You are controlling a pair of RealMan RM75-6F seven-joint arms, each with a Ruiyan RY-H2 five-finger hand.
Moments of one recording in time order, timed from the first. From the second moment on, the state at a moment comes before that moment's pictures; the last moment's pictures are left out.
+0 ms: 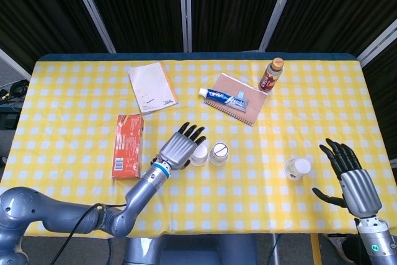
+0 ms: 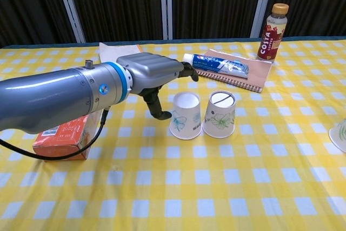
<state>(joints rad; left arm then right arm) -1.09 -1.70 -0.14 -1.60 0.72 1.02 0.82 0.13 -1.16 0.02 -1.52 -1.68 1.57 0.24</state>
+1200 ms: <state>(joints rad) -0.41 -1.23 0.24 -1.76 1.35 1.68 0.31 0.17 -1.21 0.01 -1.55 -1.65 1.44 0.05</state>
